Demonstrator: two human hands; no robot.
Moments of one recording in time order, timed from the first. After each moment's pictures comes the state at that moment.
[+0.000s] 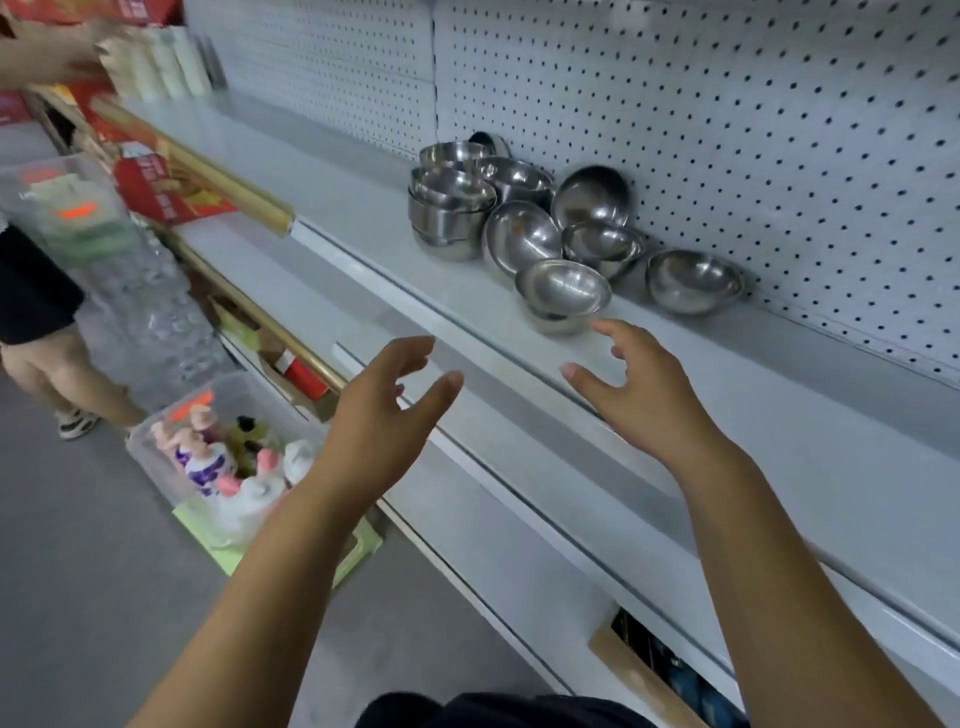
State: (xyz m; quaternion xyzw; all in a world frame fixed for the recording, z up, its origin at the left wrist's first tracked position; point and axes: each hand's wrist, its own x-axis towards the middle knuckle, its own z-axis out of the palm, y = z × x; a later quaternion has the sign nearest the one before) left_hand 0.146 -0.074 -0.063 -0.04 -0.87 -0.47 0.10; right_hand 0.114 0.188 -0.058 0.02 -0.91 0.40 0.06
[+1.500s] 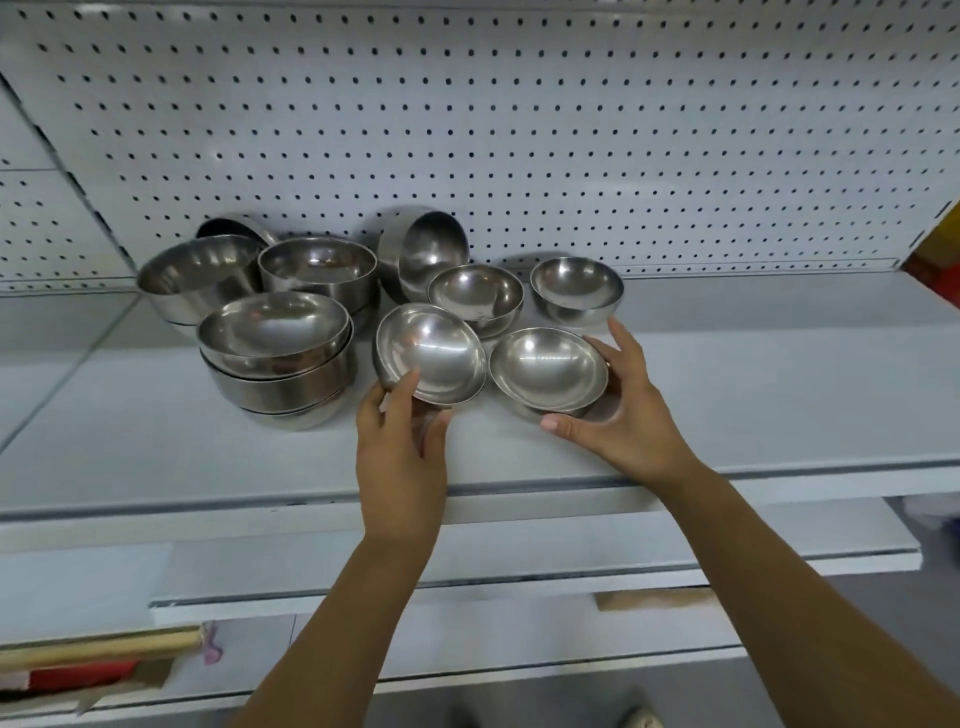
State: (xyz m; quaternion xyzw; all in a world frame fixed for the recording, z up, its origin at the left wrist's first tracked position) left_hand -0.114 -0.043 -0.135 -0.27 -0.78 -0.56 0.03; right_hand 0.034 0.149 -0.101 -0.24 -0.81 0.48 0.24
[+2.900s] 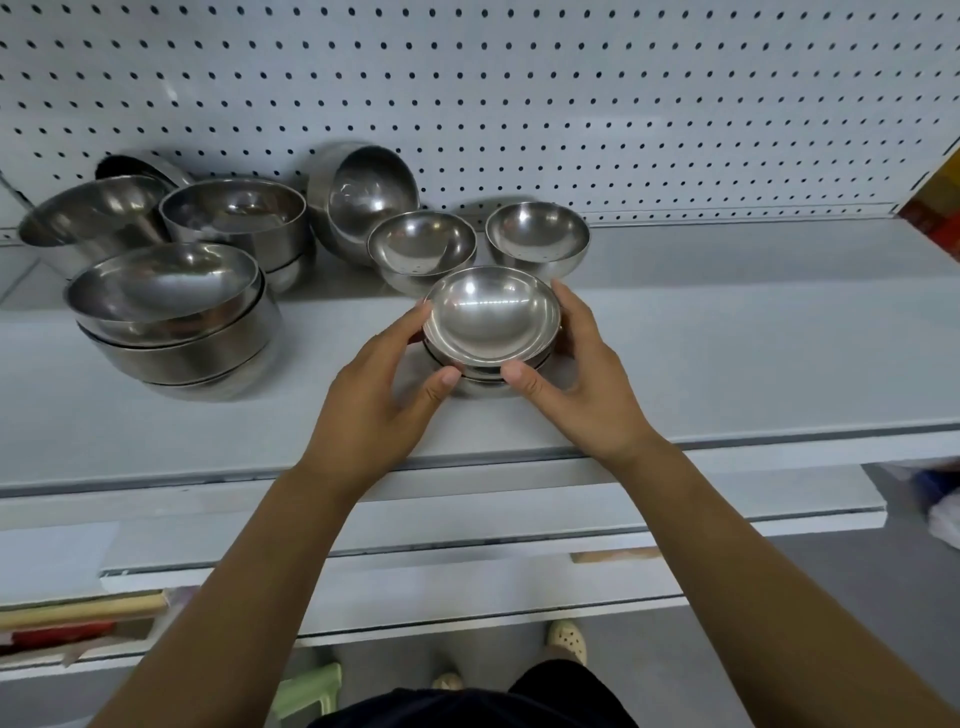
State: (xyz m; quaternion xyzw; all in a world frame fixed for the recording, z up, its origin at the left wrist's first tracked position) left_hand -0.117 -0.018 -0.104 -0.48 -0.75 -0.46 -0.05; right_hand 0.038 0.152 -0.103 -0.21 -0.80 0.50 0.27
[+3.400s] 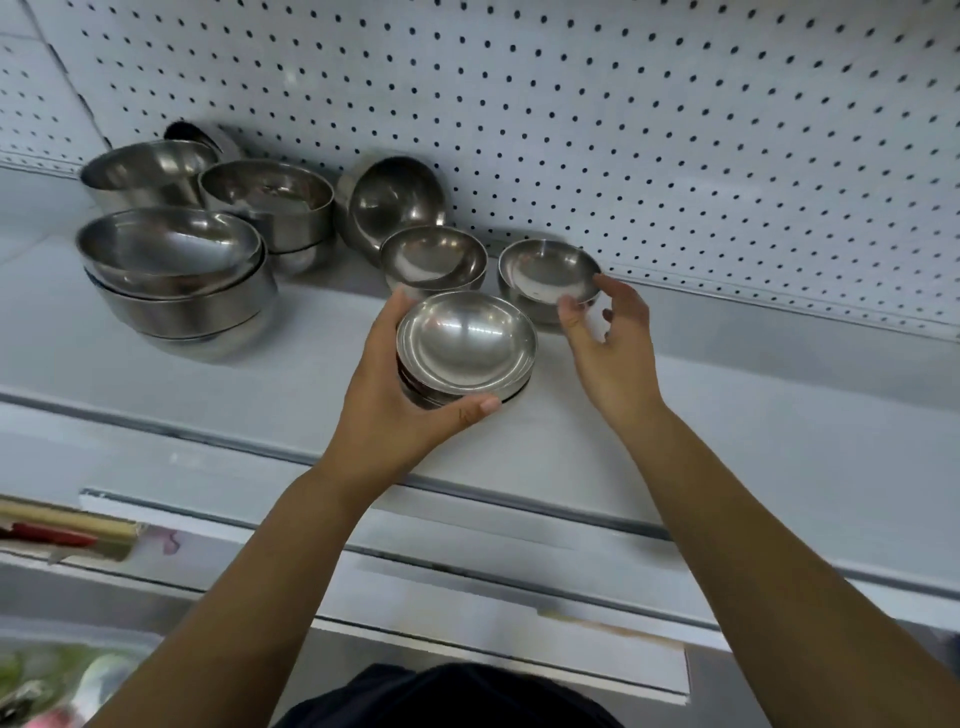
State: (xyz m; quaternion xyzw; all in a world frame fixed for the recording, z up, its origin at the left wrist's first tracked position) left_hand -0.062 0.031 -0.092 -0.33 -0.72 -0.61 -0.07; right_hand 0.002 0.261 -0.092 -0.29 -0.80 0.45 0.27
